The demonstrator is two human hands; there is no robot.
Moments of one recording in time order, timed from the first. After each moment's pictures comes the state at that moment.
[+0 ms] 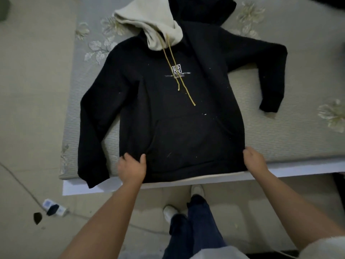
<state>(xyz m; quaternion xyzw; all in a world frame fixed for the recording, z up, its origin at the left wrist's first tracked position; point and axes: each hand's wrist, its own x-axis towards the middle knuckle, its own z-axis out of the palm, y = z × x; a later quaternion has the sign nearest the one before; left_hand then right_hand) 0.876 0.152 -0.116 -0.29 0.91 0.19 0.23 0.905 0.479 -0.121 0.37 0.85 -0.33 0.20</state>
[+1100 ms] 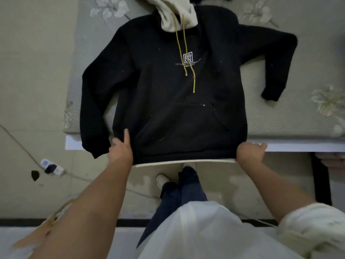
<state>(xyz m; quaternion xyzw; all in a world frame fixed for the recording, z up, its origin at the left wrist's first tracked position) 0.946 0.107 -0.109 -0.15 0.92 -0.05 0.36 0.969 0.454 -0.095 0.16 0.89 0.19 0.39</state>
